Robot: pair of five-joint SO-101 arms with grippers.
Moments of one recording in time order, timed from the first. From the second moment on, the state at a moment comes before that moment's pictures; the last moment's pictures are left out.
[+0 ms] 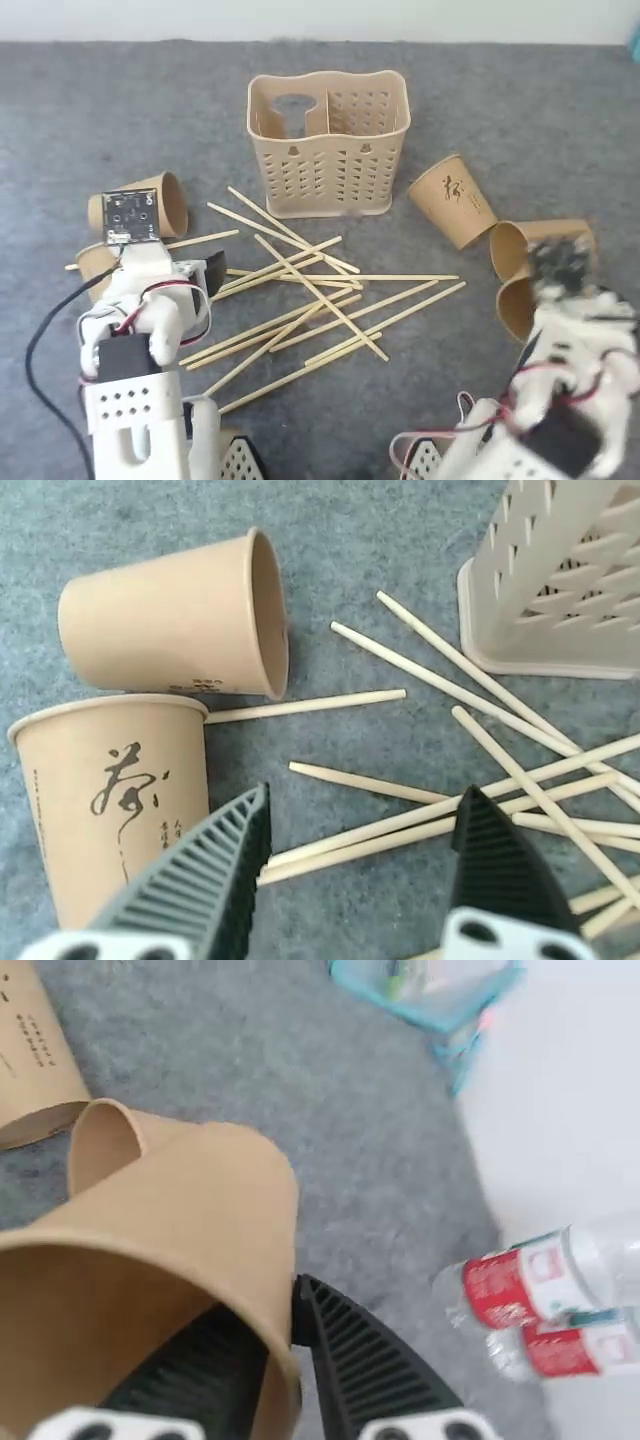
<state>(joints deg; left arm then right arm) -16.4 -68.9 67.7 62.9 2.2 32.3 -85.9 52.9 72.6 42.2</state>
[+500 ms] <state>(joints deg) -16.4 -68.9 76.0 51.6 6.6 20.4 -29.5 -2.6 100.7 12.9</state>
